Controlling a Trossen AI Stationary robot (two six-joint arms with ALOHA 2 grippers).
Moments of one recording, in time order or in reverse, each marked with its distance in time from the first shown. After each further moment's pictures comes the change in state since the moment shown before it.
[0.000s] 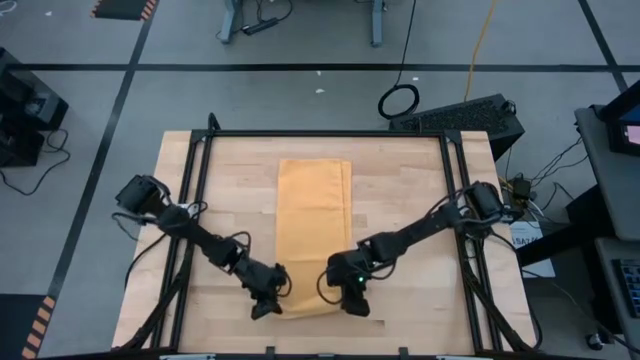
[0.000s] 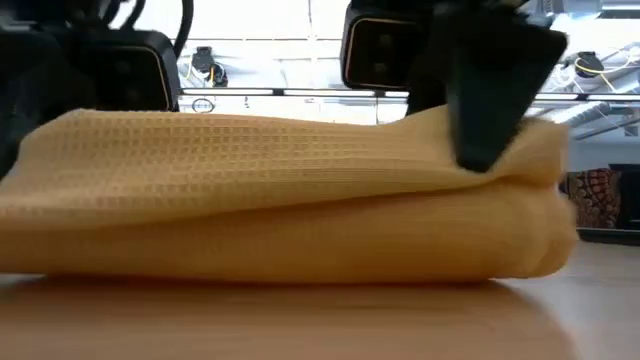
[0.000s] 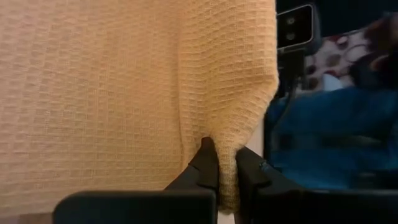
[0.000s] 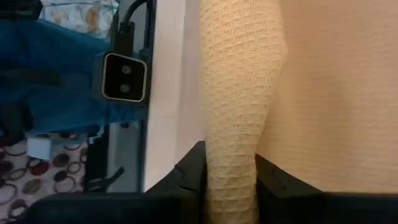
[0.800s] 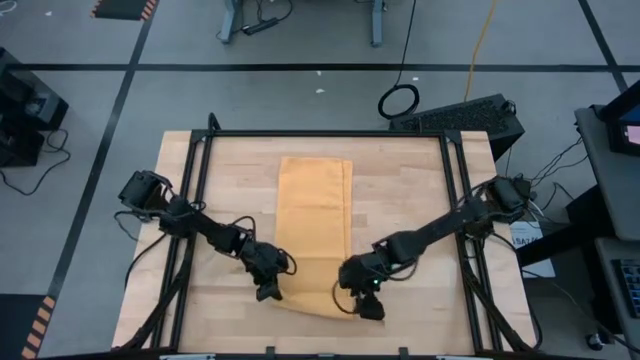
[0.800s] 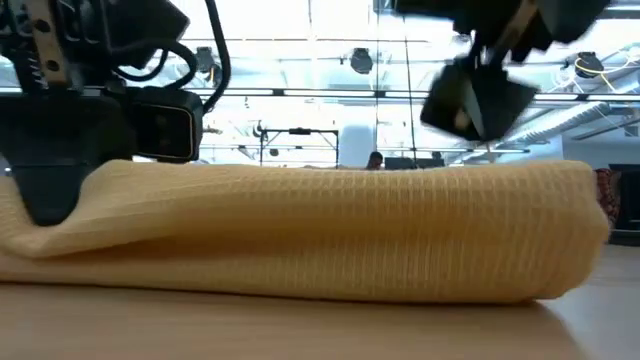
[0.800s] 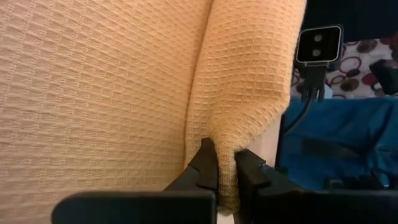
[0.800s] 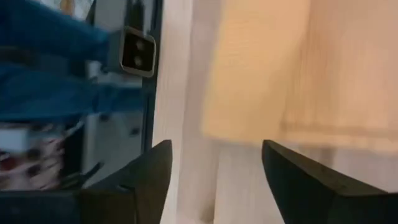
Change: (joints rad) left arm 0.164 0.000 -0.065 0.003 0.175 -0.020; right arm 0.069 -0.164 0.000 -0.194 0.141 -0.011
